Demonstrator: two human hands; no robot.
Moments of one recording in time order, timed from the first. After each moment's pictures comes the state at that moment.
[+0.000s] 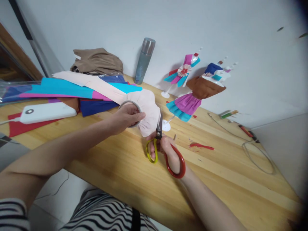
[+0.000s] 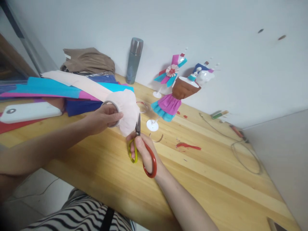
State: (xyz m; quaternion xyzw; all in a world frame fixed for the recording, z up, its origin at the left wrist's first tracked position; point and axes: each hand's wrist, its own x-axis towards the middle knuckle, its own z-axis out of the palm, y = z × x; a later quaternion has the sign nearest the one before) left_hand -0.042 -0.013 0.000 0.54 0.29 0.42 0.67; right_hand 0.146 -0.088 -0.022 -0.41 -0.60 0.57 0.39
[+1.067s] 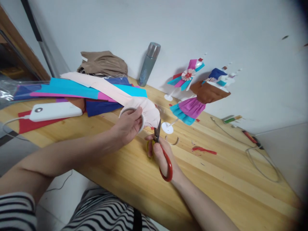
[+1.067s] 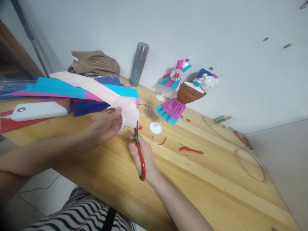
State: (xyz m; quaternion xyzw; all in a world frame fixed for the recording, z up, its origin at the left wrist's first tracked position) left_hand -0.020 -0.034 0.021 0.15 0.33 0.58 0.73; right_hand 0.136 -0.092 -0.046 -0.45 -0.66 0.47 0.37
